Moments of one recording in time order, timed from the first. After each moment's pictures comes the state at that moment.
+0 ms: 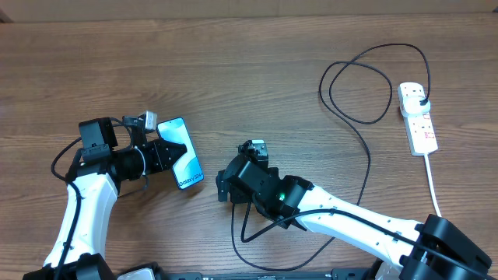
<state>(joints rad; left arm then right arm) 0.24 1.37 0.76 -0.53 0.86 -0.07 1.00 1.58 0.95 -0.37 0.15 0.88</state>
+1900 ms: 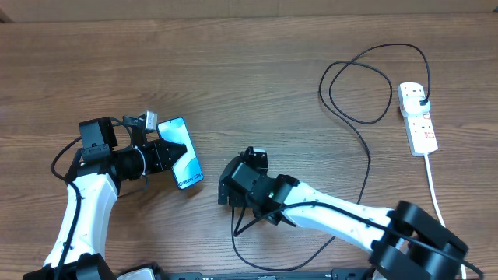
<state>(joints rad) 0.24 1.37 0.76 -0.53 0.86 -0.05 1.00 1.69 0.95 -0.38 0.08 1.02</state>
